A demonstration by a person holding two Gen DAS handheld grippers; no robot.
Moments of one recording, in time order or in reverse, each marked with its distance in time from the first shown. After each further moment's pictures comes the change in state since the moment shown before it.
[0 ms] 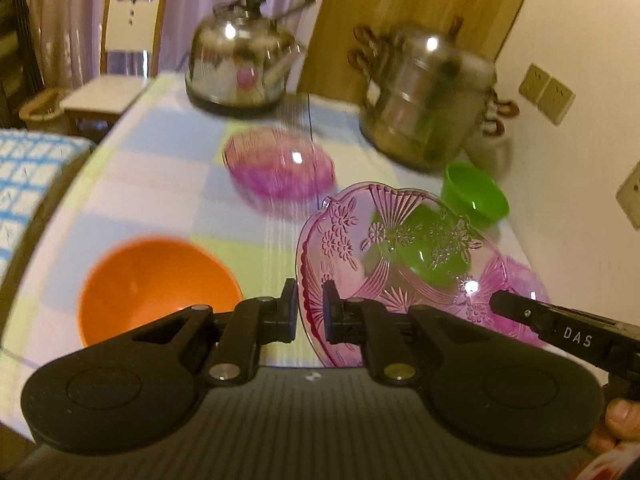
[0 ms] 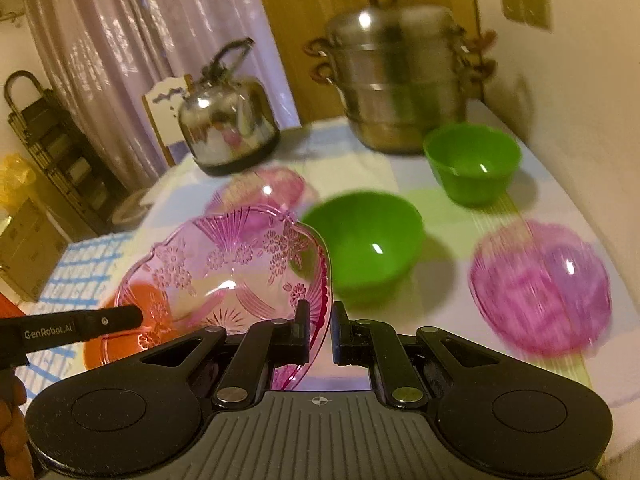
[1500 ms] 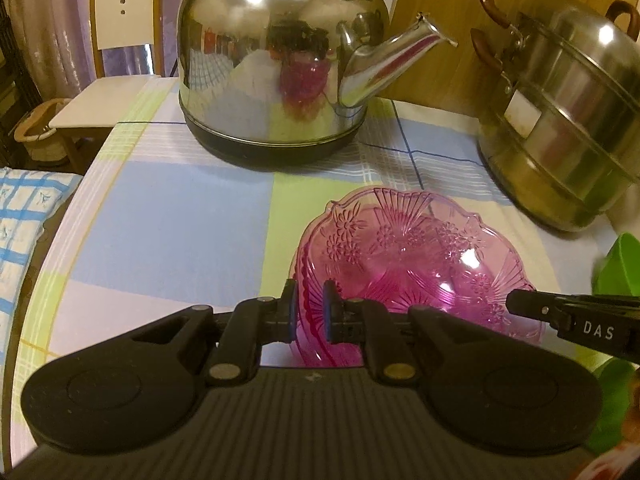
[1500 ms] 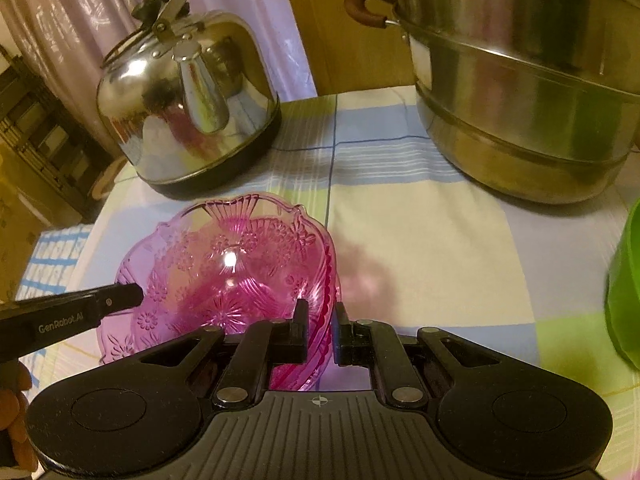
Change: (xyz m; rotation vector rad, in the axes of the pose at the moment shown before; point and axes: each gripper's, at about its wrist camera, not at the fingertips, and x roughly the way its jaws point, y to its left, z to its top) left arm 0.268 0.093 0.159 0.060 0.105 0.117; right arm 0.301 0.012 0.149 -0.023 0.195 0.010
